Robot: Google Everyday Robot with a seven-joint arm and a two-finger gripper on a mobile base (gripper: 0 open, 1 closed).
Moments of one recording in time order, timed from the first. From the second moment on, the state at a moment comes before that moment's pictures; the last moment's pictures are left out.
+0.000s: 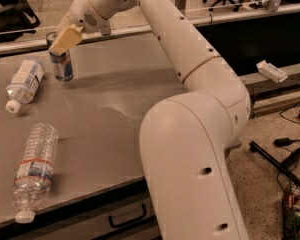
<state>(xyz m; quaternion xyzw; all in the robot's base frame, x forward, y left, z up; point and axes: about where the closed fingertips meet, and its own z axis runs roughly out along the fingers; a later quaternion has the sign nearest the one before) 0.700 0.227 0.958 -0.68 0.56 0.30 0.36</state>
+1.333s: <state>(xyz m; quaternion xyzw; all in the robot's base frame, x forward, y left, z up) 0.657 0.269 0.932 -0.71 0.52 0.36 0.31</state>
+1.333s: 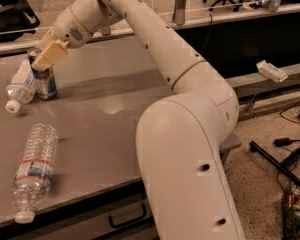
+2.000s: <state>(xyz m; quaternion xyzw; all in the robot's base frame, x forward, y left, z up) 0.649 0.277 0.928 -0.72 0.51 0.36 0.30</state>
